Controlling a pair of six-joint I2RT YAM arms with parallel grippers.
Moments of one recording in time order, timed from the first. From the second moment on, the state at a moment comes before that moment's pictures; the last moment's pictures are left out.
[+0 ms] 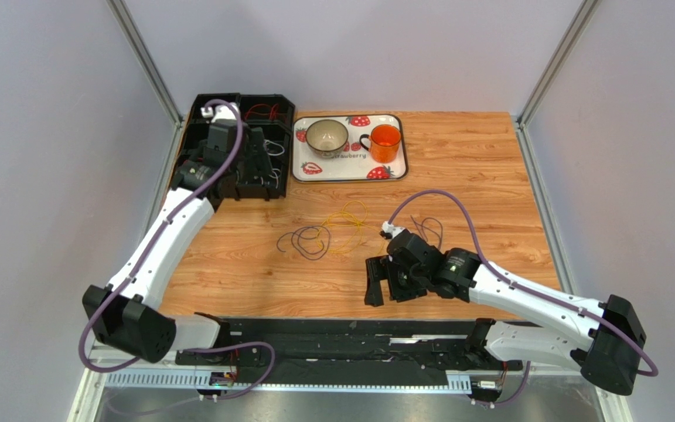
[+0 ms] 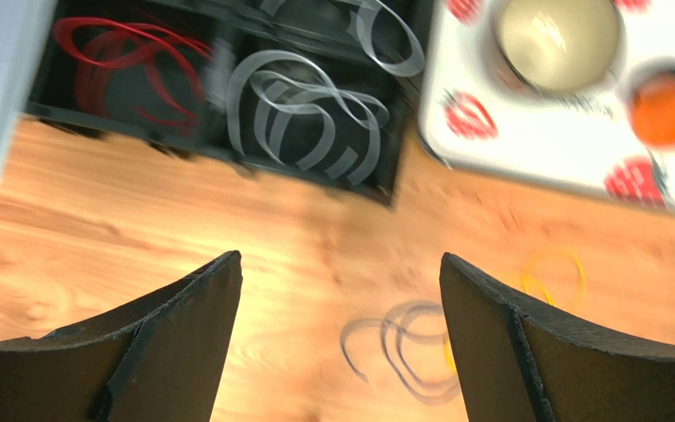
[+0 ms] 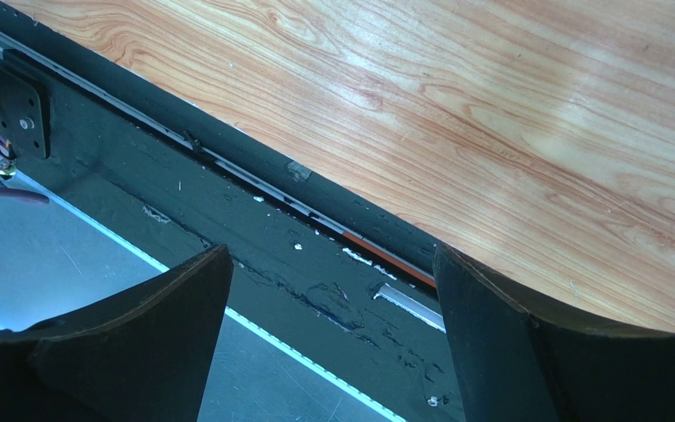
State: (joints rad) left arm -0.29 1.33 1.37 -0.68 -0.34 -0.41; right arm 0.99 1.06 0.74 -0.67 -0.06 0.73
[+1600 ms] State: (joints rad) left arm -0.80 1.26 0.80 -0.54 -0.40 -0.62; right arm 1.01 1.22 0.87 -0.79 0.37 0.85
